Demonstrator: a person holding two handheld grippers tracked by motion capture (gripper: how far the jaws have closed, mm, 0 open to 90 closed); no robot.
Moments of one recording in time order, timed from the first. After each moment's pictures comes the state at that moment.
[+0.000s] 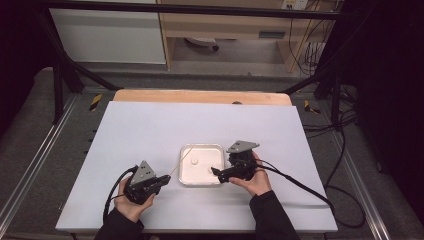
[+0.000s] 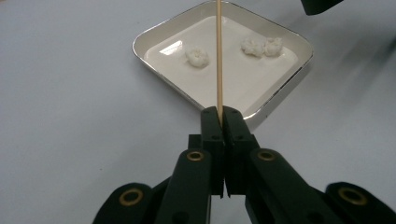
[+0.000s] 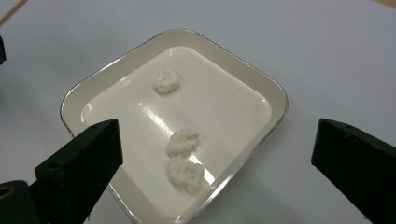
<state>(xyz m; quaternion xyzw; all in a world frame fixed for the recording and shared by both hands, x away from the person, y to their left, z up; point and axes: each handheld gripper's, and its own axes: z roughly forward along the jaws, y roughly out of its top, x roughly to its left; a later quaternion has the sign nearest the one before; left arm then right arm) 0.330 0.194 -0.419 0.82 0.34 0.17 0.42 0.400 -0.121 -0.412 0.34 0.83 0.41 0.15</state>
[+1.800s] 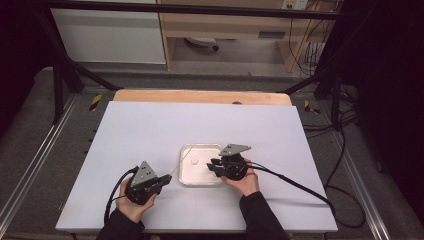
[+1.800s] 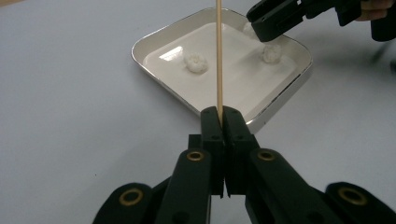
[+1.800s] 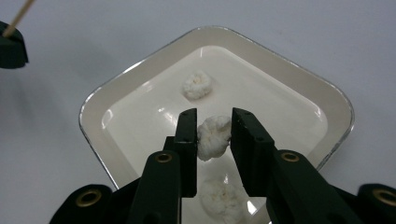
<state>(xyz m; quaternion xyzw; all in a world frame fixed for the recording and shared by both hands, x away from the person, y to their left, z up) 0.328 0.191 -0.421 0.82 0.34 0.17 0.44 0.404 -0.103 -0.434 0.33 0.83 0.44 0.11</state>
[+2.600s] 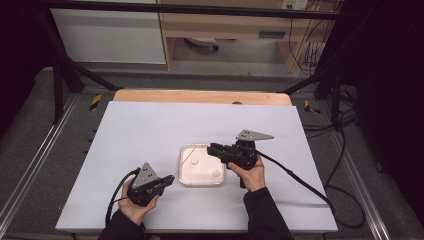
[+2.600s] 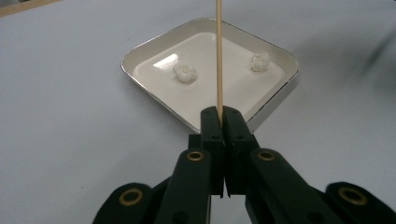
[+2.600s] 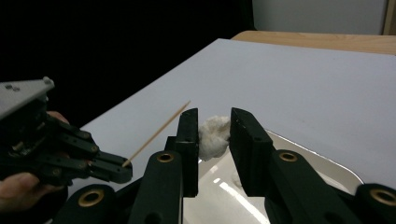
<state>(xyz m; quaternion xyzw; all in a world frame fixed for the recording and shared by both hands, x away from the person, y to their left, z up) 0.324 0.186 -0.421 0.81 0.33 0.17 0.45 0.404 -0.123 -0.379 0.35 0.73 0.59 0.04</state>
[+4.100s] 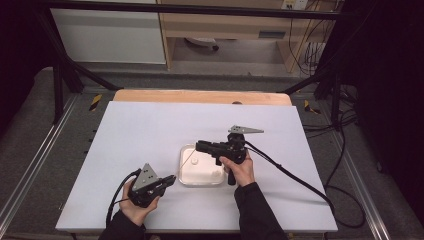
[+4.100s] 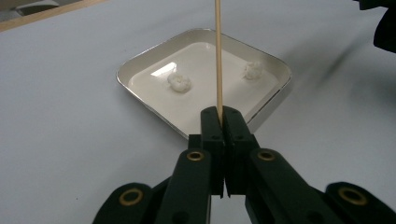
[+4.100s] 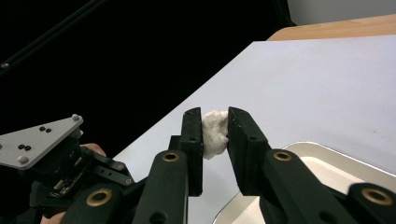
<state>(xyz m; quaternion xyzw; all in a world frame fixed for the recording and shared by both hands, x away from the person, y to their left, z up) 0.321 0.183 -0.420 0.81 0.31 0.18 0.47 0.422 -0.100 -0.383 0.35 0.69 0.63 -0.06</state>
